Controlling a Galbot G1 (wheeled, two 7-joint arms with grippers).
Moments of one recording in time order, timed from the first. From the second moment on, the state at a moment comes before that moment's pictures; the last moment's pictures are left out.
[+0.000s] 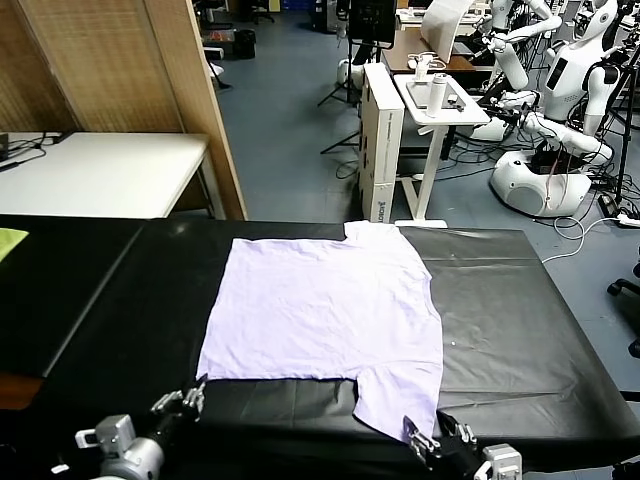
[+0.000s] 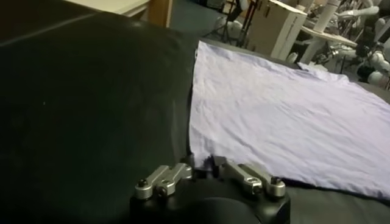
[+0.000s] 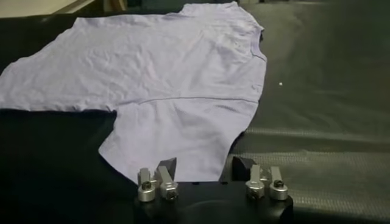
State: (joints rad) left arm 1.74 -1.18 -0.63 -2.17 -0.69 0.42 -0.17; right arm -1.88 1.14 0.52 2.38 0.49 -0.59 0.21
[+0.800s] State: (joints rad) left arm 1.90 -1.21 -0.65 -2.31 -0.63 0.43 -0.20; right arm -2.04 1.13 0.59 2.51 0.55 -0.63 0.29
